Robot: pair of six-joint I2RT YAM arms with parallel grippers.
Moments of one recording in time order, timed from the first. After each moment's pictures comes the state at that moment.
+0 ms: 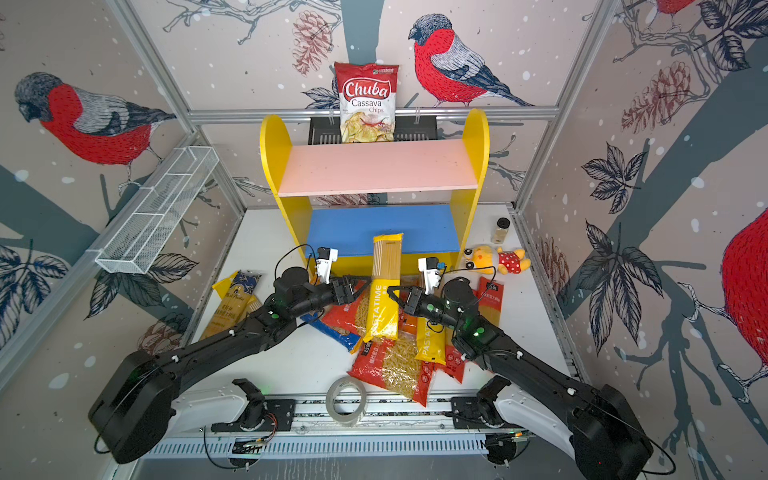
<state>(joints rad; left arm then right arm) -0.62 1.22 0.58 0.42 0.43 -0.81 0.70 0.96 0.47 0.37 -0.43 0.93</state>
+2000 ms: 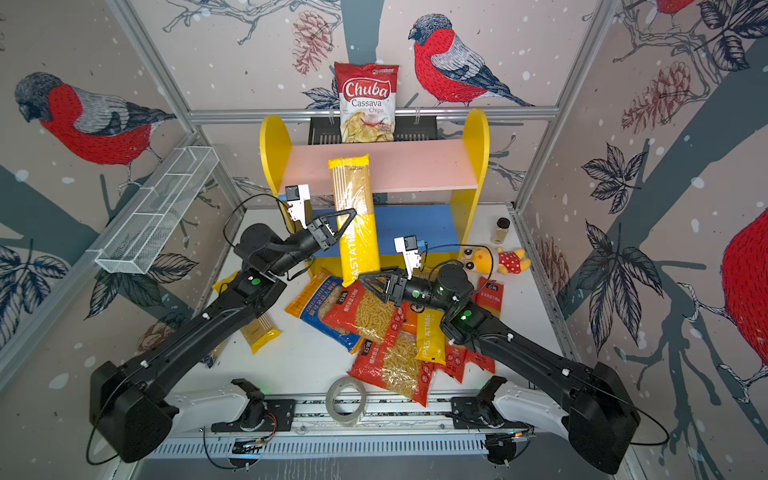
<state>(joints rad) -0.54 1.23 1.06 0.46 0.47 -0.90 0.79 1.10 0.71 0.54 -0.57 0.85</state>
